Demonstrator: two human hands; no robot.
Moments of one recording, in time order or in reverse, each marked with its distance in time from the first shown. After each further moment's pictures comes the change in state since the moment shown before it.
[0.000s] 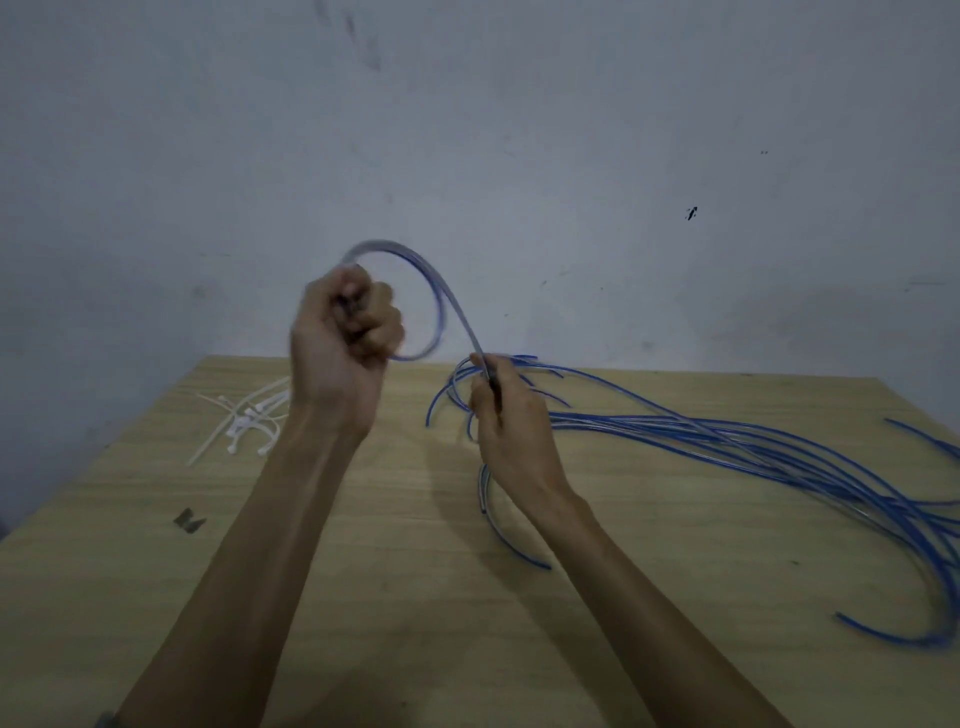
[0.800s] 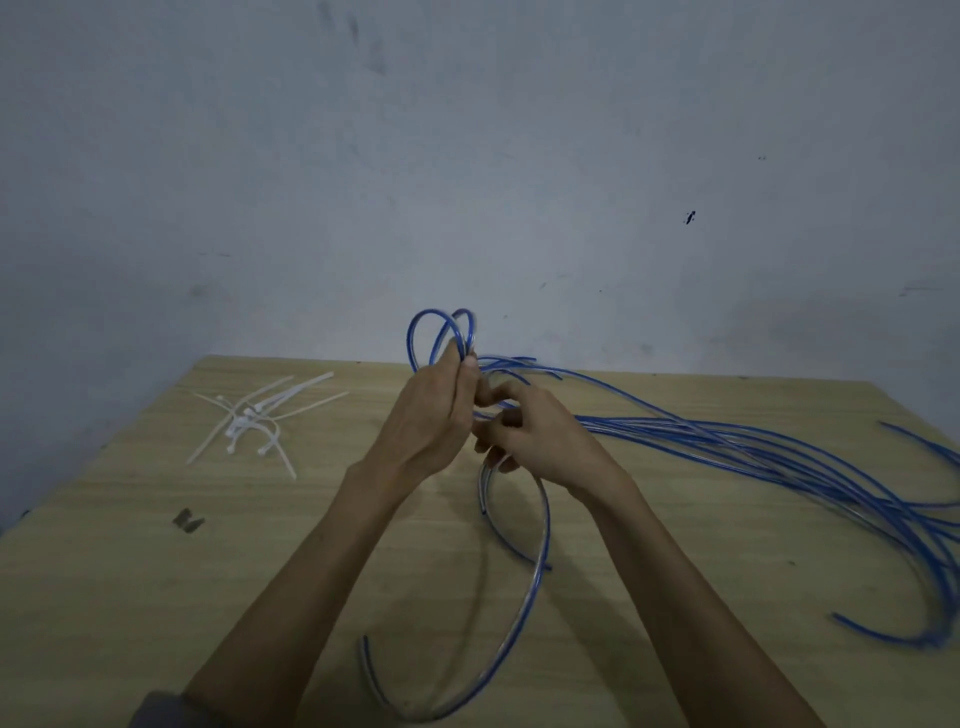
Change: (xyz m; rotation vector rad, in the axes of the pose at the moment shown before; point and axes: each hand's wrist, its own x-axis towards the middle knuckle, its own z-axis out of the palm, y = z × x) left_hand -0.012 -0.076 -0.030 1.417 -0.247 0.215; right_hand 0.007 -0.011 -0.043 0.131 -0.453 0.344
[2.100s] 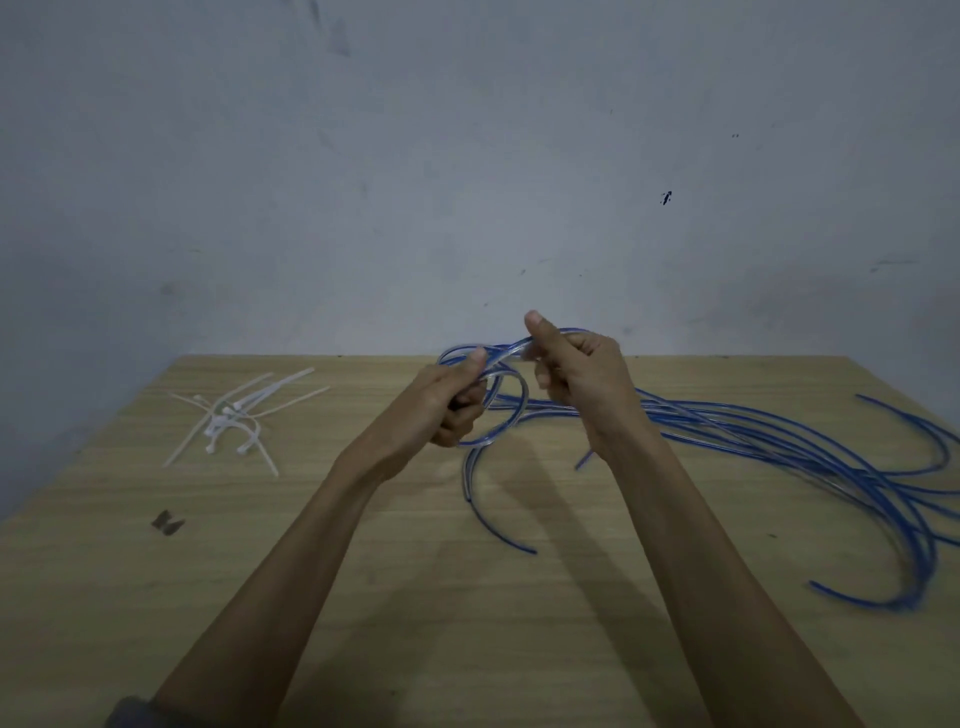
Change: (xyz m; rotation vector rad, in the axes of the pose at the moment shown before) left_hand -0.001 0.019 -0.003 -0.643 -0.424 -0.329; right_hand -0.009 -0.005 -0.045 0.424 0.349 -0.076
